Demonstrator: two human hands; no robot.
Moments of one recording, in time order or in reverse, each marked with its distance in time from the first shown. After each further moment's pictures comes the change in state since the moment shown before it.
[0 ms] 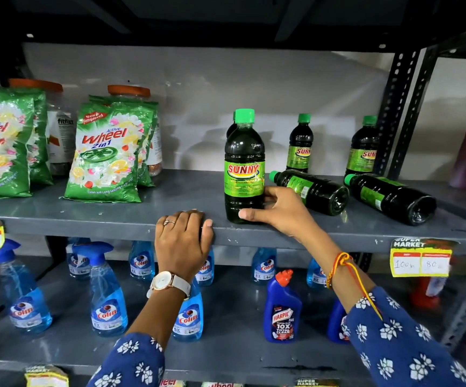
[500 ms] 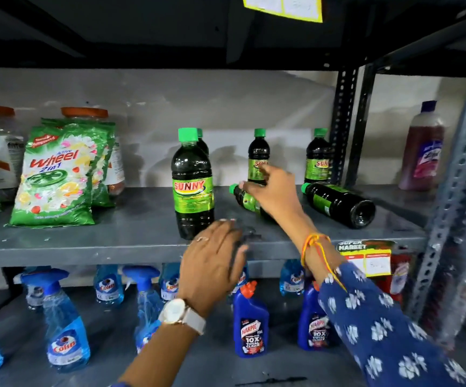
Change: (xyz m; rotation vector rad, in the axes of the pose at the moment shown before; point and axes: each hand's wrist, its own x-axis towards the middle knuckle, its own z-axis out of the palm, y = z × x) left_hand 0.003 0.114 -0.013 -0.315 -0.019 0.326; right_hand 0.010 -0.013 -0.073 -0.274 0.401 0.006
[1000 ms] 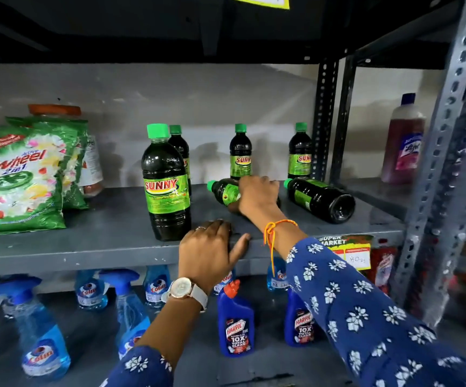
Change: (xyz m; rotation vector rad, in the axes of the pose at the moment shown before) left_hand 0.028 0.016 0.036 0.188 -0.142 -0.081; right_hand 0.024 0.030 0.015 -0.779 -0.122 0.023
